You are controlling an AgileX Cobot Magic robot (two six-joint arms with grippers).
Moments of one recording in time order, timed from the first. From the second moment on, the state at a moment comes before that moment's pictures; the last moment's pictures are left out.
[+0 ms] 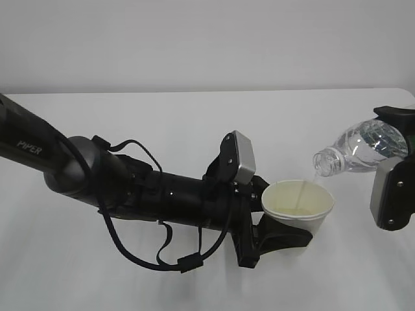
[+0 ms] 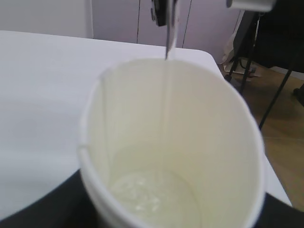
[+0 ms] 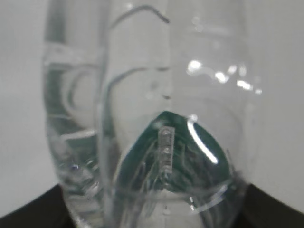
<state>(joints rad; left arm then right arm) -0.71 2.23 -1.13 1.11 -1.03 -0.62 0.07 1.43 -0.32 -0.18 -0.84 -1.54</state>
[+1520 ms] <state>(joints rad) -0.71 2.23 -1.13 1.11 -1.03 -0.62 0.07 1.43 -0.32 -0.18 -0.83 -1.56</state>
